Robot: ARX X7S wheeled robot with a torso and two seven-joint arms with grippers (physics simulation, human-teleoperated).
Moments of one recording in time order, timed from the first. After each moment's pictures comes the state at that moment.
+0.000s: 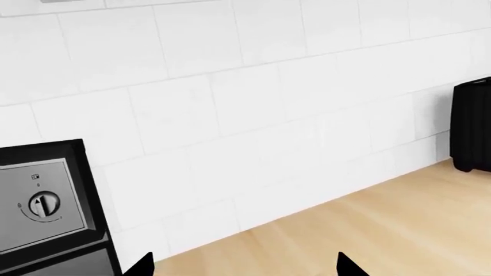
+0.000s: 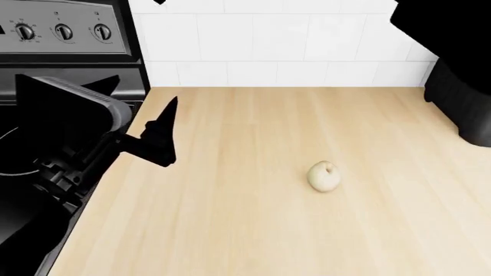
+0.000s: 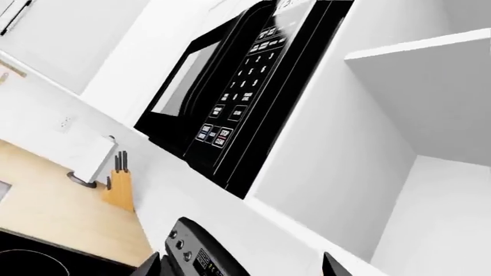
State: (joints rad) left arm -0.66 -0.59 0.02 0.67 -0.83 -0.98 -0.14; right arm 1.65 0.44 -0.50 -0.38 1.25 0.69 0.05
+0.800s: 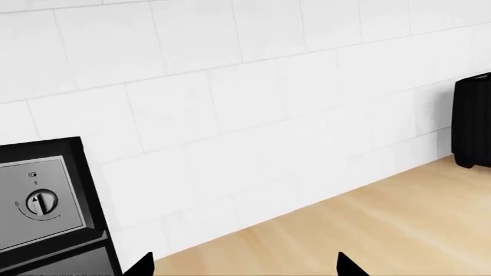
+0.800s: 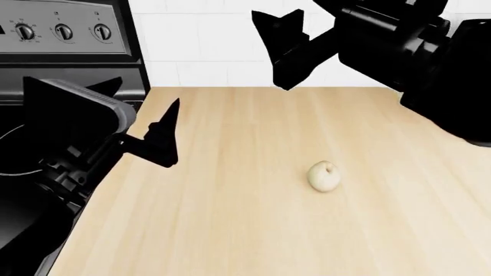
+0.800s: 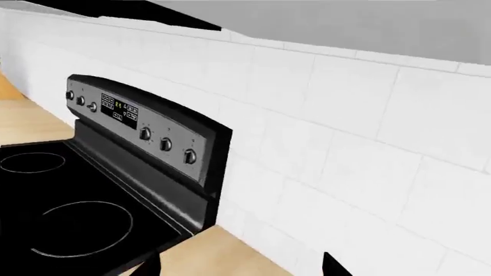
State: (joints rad) left arm -0.65 -0.59 0.05 0.66 -0.81 -0.96 -0.14; right arm 1.49 0.66 -0.57 -0.26 1.47 0.94 0.32
